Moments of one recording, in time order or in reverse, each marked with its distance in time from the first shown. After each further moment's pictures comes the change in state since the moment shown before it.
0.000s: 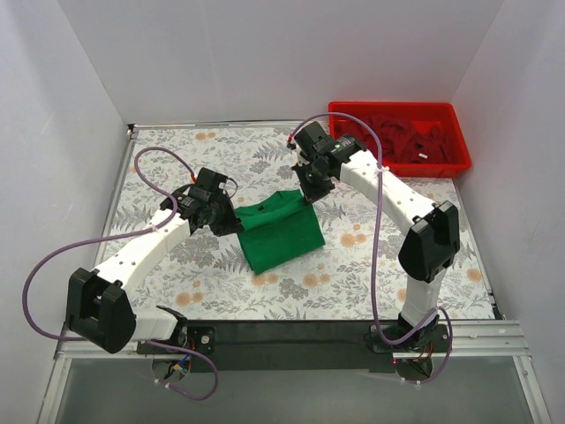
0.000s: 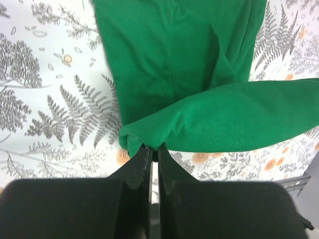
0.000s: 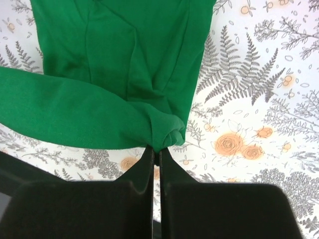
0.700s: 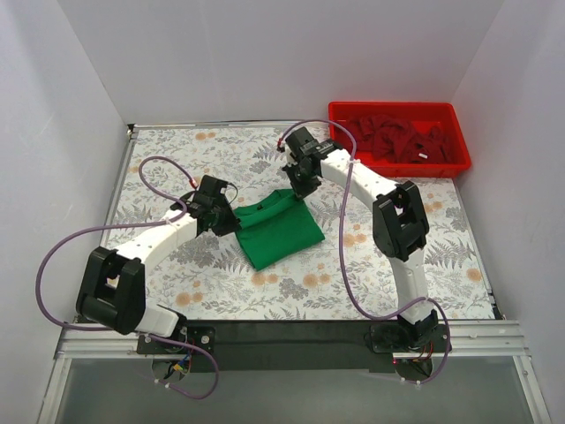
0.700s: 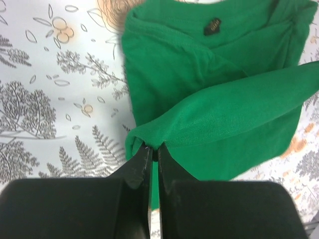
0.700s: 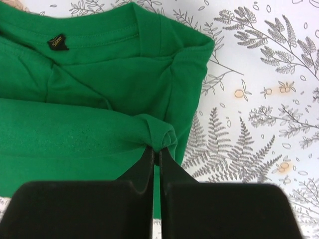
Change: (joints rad) left arm 0.060 0.110 -0.144 0.279 -0.066 -0.016; right arm -0.051 0.274 0.065 0.216 -0.019 -0.109
